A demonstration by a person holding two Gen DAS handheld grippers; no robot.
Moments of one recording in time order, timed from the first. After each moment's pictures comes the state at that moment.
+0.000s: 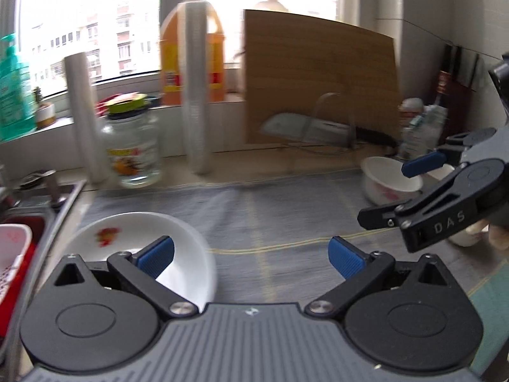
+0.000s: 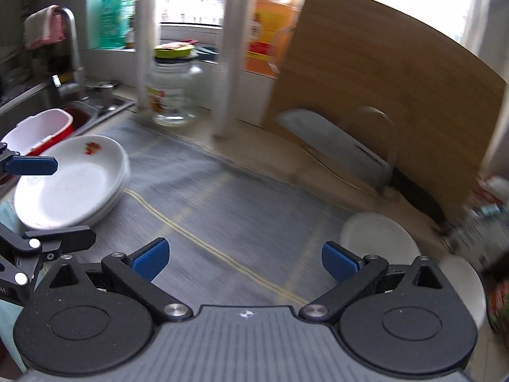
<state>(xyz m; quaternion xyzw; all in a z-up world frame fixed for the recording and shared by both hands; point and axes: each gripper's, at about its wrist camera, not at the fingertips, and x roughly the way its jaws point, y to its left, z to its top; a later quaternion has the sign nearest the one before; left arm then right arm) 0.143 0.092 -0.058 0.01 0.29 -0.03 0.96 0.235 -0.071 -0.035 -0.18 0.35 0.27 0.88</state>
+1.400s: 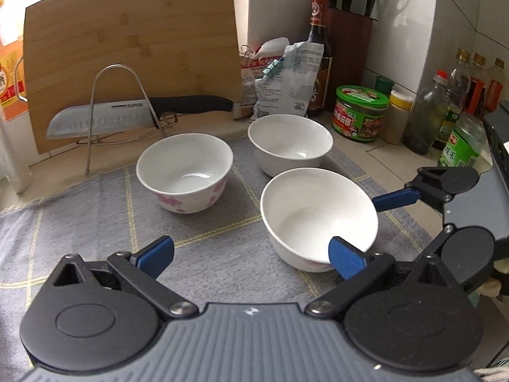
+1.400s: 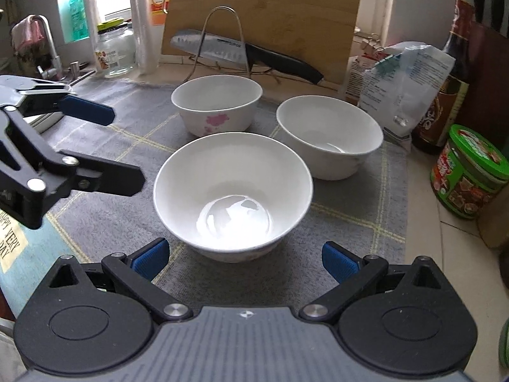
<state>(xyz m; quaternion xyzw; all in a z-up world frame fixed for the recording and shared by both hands) 0.214 -0.138 -0.091 0.06 0.36 -0.16 0.92 0.234 -0.317 -0.095 -0.13 0.38 0.29 0.87</state>
